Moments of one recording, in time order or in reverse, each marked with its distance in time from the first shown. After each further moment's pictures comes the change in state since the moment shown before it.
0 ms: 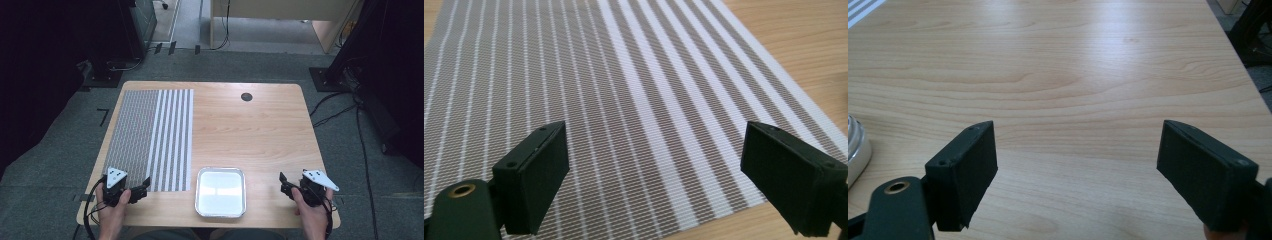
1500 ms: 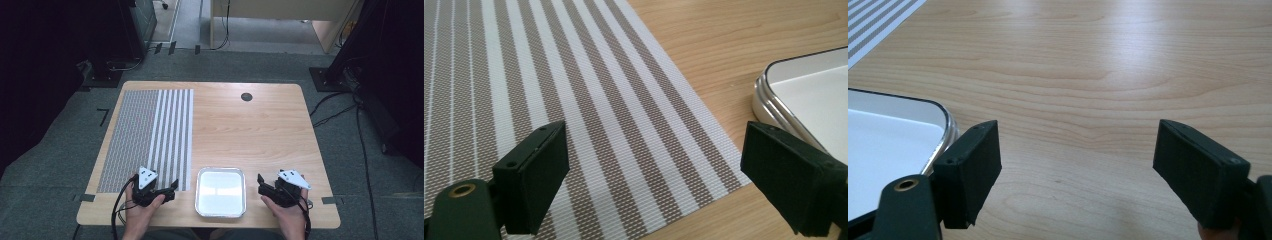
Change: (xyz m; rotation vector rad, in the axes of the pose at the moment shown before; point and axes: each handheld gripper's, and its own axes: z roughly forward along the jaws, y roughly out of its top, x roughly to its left) left arm -0.071 0.007 0.022 -0.003 -0.106 0.060; right arm 0.062 -0.002 0.011 0.022 0.057 -0.043
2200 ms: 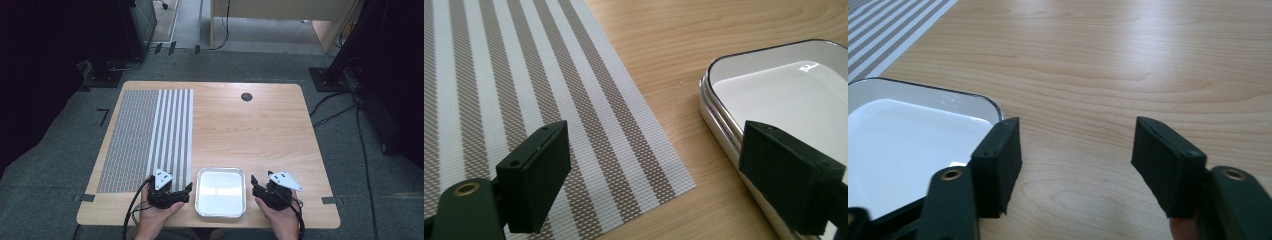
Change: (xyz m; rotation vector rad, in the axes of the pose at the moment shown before) left arm -0.034 0.001 0.015 0.035 -0.051 -0.013; right arm 0.023 -0.001 -0.003 0.003 0.051 -0.023
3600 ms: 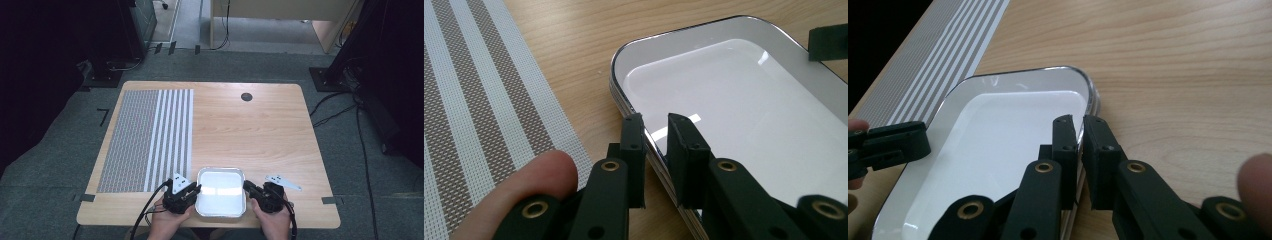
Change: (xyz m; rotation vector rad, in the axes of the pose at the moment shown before) left arm -0.039 0.000 0.010 0.053 -0.104 0.062; right arm 0.013 -0.009 0.005 0.114 0.261 0.292
